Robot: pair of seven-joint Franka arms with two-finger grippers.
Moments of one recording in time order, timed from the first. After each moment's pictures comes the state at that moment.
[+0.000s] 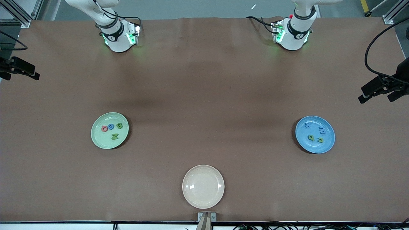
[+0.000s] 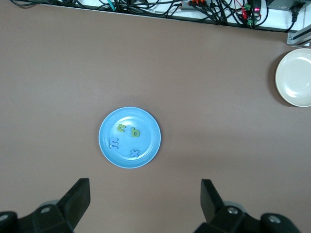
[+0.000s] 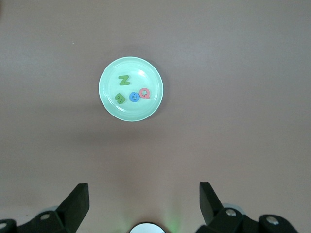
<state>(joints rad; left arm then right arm) -0.04 0.07 0.02 -1.45 -0.06 1.67 -0.10 0.00 -0.01 -0.09 -1.51 0.01 1.42 -0.08</state>
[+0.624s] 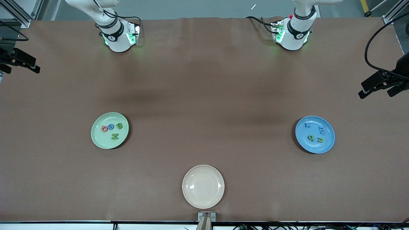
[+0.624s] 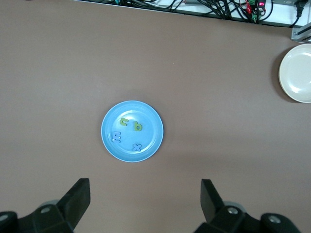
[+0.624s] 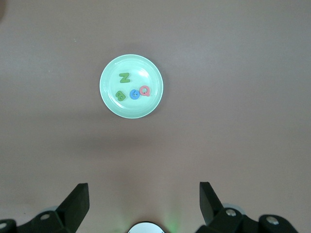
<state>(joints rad) -0.04 0.03 0.04 -1.50 -0.06 1.67 -0.10 0.00 -0.10 -0.09 -1.59 0.00 1.44 -0.08</state>
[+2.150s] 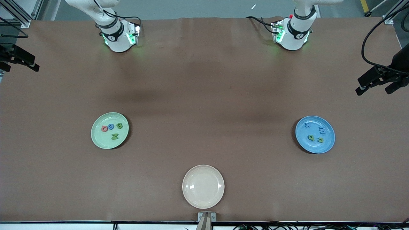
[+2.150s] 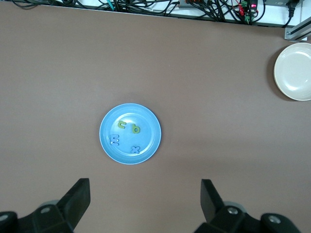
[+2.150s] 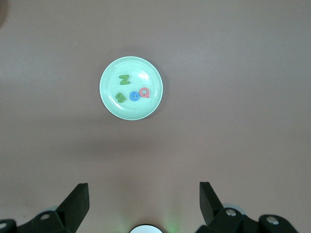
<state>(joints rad) -0.08 -0.01 0.04 -1.55 -0.05 1.71 -0.10 0.00 -0.11 -0.09 -1.62 0.00 1.46 -0.08</state>
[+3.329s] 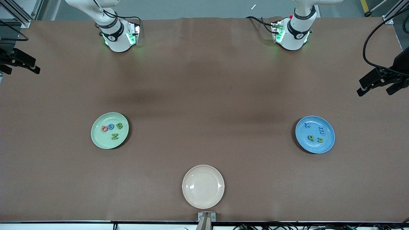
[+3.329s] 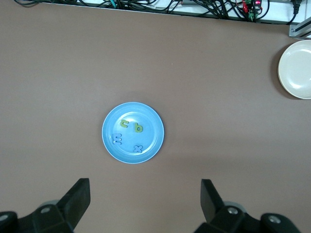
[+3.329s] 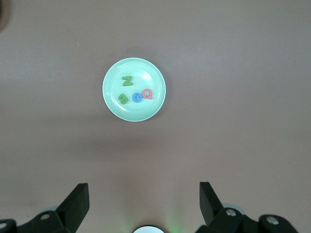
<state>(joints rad) -0.07 -0.01 0.04 -1.55 -0.05 1.70 -0.08 0.00 -0.09 -0.09 -1.60 0.01 1.46 -0.08</state>
